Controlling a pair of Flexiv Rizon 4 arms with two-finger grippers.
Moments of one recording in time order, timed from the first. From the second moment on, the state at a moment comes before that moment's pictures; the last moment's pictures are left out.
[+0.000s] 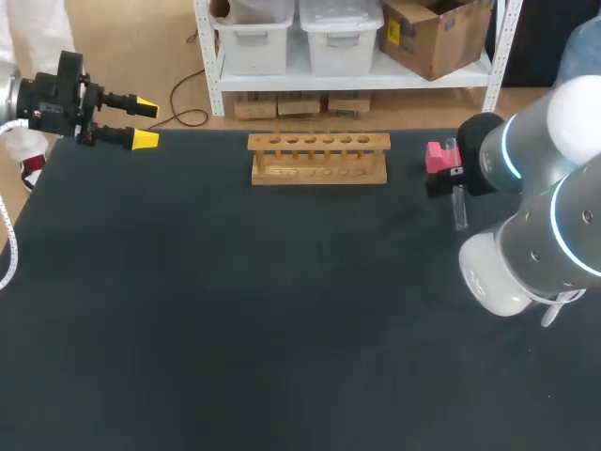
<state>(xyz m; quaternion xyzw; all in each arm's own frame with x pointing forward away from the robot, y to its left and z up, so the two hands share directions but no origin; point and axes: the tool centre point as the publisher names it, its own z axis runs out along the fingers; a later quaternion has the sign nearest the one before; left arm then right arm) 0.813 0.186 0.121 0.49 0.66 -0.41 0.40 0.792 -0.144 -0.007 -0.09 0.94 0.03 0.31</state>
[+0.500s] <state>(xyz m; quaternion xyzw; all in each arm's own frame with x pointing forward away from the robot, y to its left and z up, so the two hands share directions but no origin) 0.813 0.186 0.121 0.49 0.66 -0.41 0.40 0.791 -0.144 -0.014 -0.09 0.95 0.03 0.30</state>
